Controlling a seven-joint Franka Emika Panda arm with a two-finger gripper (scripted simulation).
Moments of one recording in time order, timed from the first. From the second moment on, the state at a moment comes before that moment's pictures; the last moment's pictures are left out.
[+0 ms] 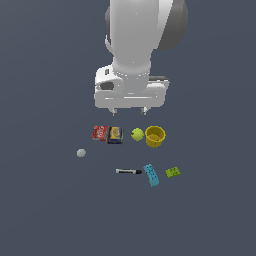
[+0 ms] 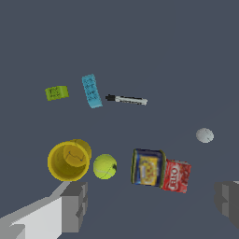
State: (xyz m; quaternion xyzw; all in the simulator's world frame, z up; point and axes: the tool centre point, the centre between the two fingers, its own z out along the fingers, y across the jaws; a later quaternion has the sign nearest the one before) arm -0.005 0.004 0.301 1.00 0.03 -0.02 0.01
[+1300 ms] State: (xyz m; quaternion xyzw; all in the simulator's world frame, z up) arm 0.012 -0.190 0.111 0.99 -0.13 0.00 -0.01
